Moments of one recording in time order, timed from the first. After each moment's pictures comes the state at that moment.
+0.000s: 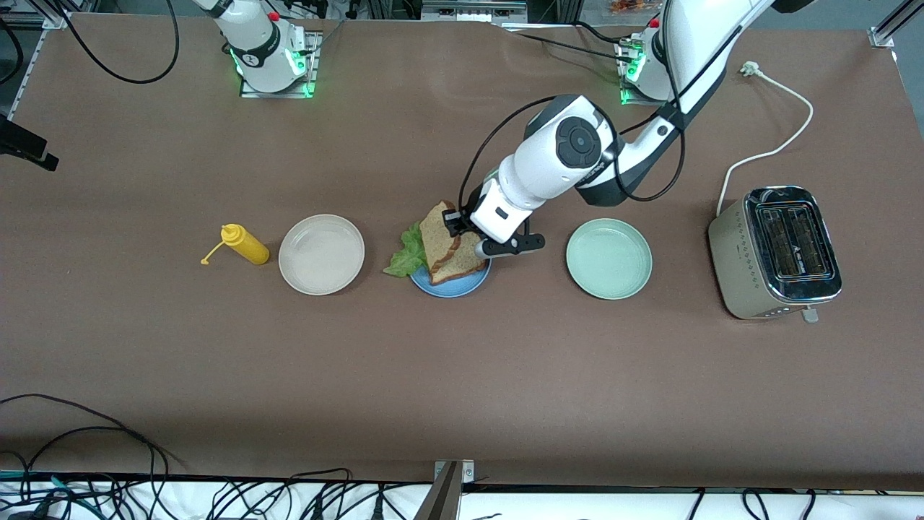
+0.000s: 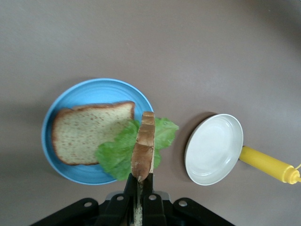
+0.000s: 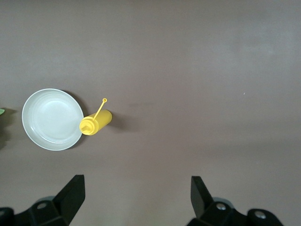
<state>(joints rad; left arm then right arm) -0.08 0.61 -0.72 -1.65 -0.04 2.44 -0.92 0.00 -0.03 -0.21 -1.66 0.01 1.61 -0.13</state>
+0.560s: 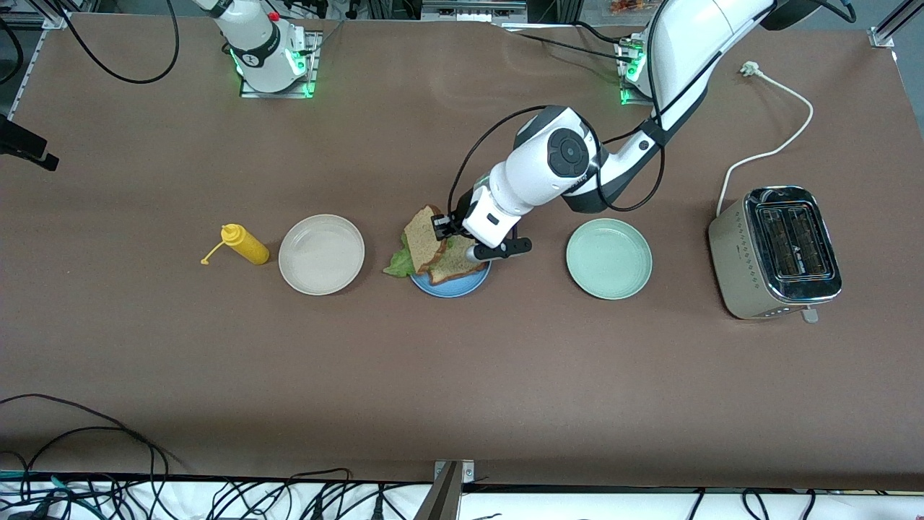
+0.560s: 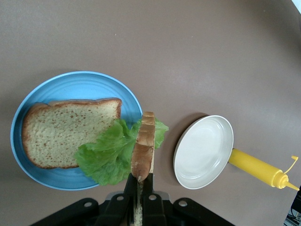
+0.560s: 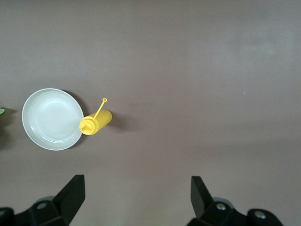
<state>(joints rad) -0.10 0.67 -0.74 -1.65 -0.04 2.54 -0.94 0.00 -0.03 -0.21 -1.66 0.01 1.61 -0.13</state>
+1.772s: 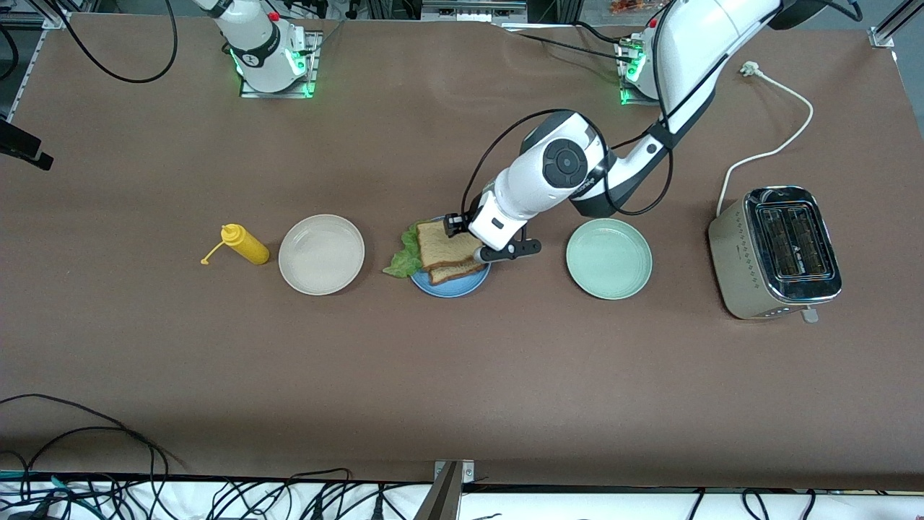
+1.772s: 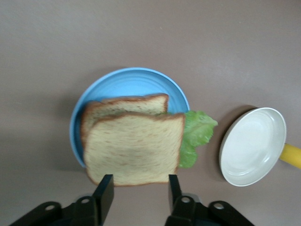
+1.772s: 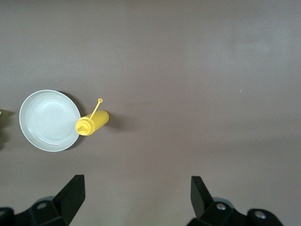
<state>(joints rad) -0.06 0.65 -0.73 -1.67 0.04 2.39 -0.94 0.00 -0.03 -0.23 -1.66 0.01 1.61 -0.13</state>
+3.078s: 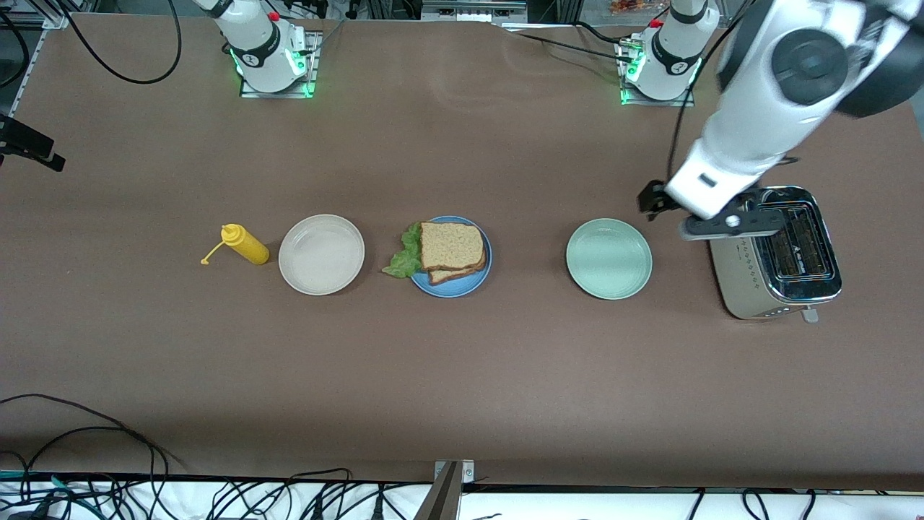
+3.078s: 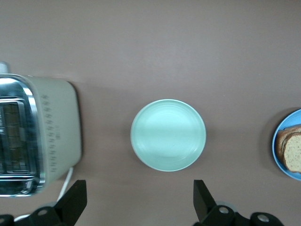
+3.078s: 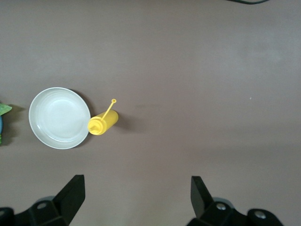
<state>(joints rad) -0.05 0.11 -0.26 -1.66 0.09 1.71 -0.38 0.01 -0.03 -0.18 -1.65 0.01 1.61 -0.13</state>
